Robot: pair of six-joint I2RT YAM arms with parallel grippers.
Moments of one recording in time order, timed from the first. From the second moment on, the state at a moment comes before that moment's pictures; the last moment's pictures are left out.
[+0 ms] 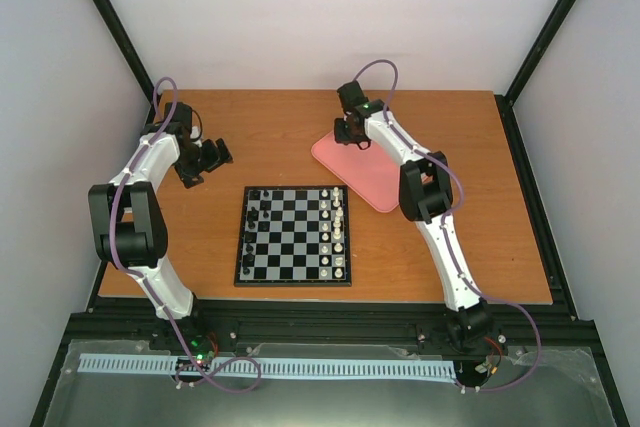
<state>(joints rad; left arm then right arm) 0.08 1.76 1.36 -0.83 0.24 -0.48 0.43 2.62 2.42 -0.83 0.01 0.34</state>
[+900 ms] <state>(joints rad) 0.08 1.76 1.36 -0.83 0.24 -0.48 0.97 2.01 1.75 -0.72 -0.01 0.30</state>
